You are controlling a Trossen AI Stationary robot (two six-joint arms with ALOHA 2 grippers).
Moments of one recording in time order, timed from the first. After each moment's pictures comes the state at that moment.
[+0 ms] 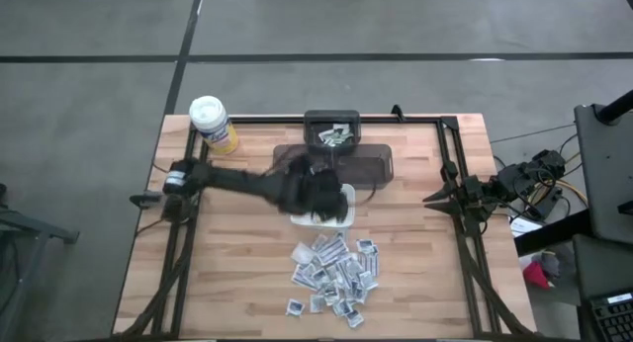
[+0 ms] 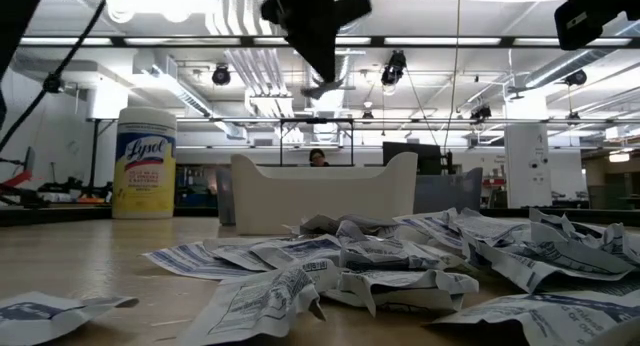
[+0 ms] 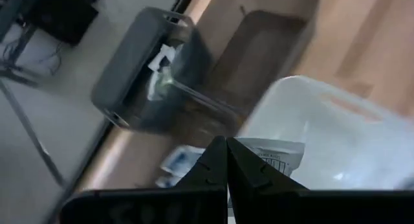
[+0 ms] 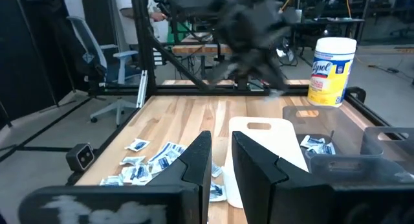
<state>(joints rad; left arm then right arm) -0.12 1.93 1.87 -1.09 -0.72 -0.42 0.50 0.10 0.42 -0.41 0.34 0.12</state>
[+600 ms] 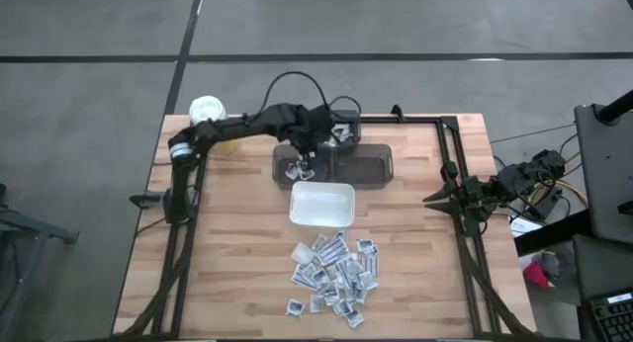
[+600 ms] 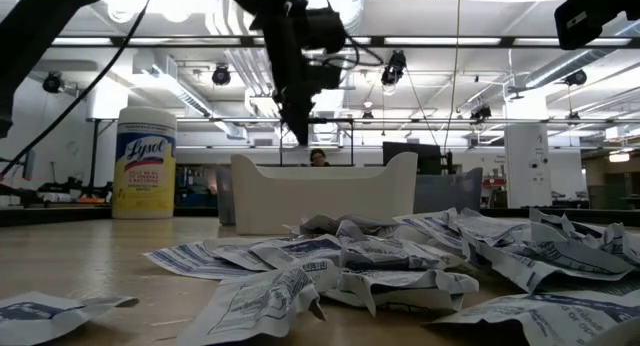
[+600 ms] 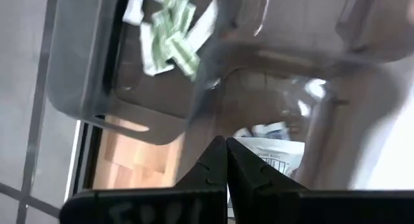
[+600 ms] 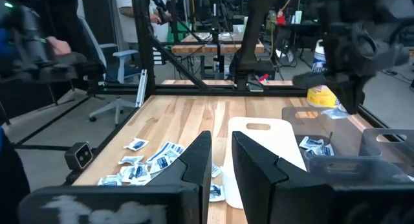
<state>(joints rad) 0.37 1.94 1.79 -1.03 -0.18 0.18 0.50 0.10 0.42 -0.41 0.34 0.11</state>
